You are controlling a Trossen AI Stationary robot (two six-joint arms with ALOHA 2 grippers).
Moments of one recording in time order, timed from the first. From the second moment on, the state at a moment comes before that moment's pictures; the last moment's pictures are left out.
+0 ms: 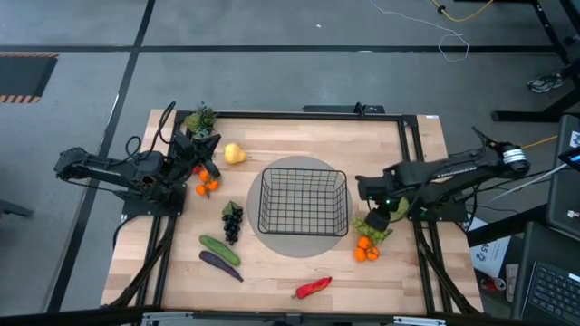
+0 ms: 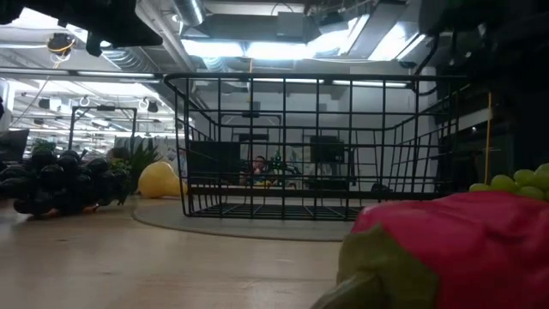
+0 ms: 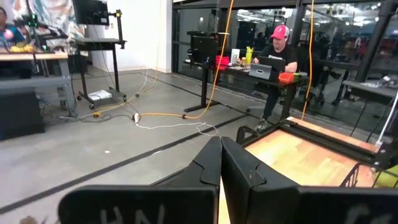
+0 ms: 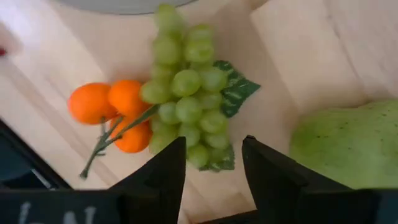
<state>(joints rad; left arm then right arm) -0.13 0.47 0.38 0.27 -1.01 0.04 0.15 1.18 0.79 -1.06 -0.26 0.75</state>
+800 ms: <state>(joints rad) -0.14 0.47 0.38 0.24 -1.01 0.17 0.57 1.30 0.79 -0.75 -0.15 1.52</state>
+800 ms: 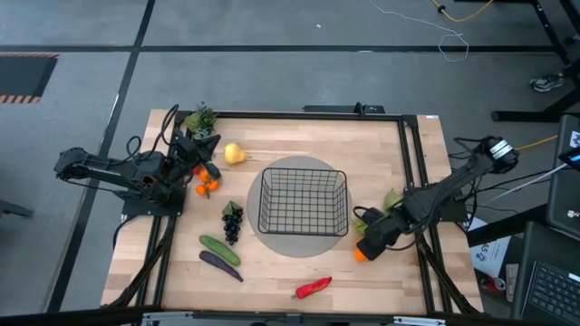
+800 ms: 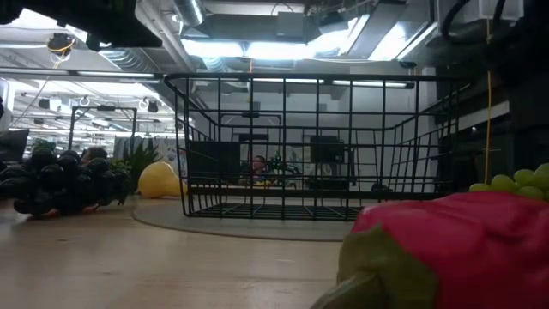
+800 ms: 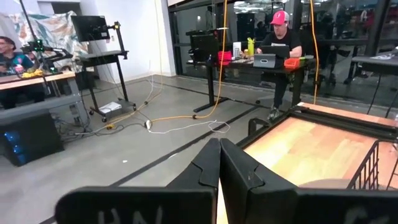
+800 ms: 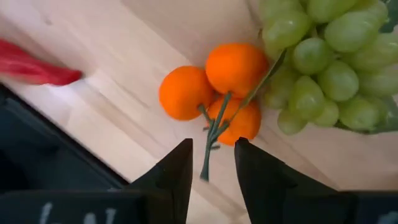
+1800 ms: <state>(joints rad) -0.13 0.47 0.38 0.22 -1.01 0.19 0.57 1.50 0.79 -0.62 -0.33 1.49</state>
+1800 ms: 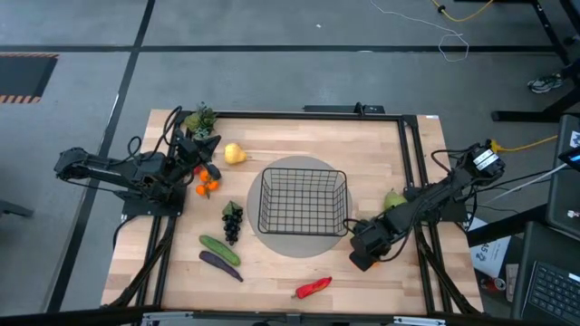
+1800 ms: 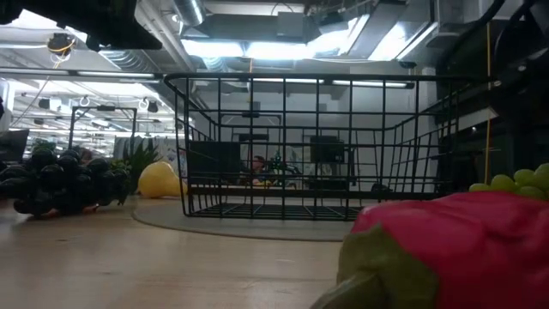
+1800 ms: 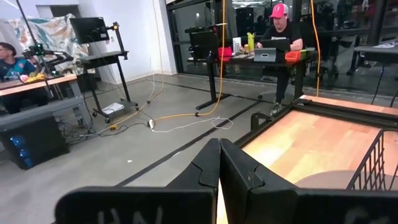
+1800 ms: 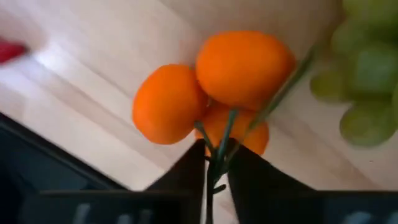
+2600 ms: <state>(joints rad) -0.14 0.47 0.38 0.22 -1.01 0.19 0.60 1.50 1.34 -1.58 -0.06 1.33</state>
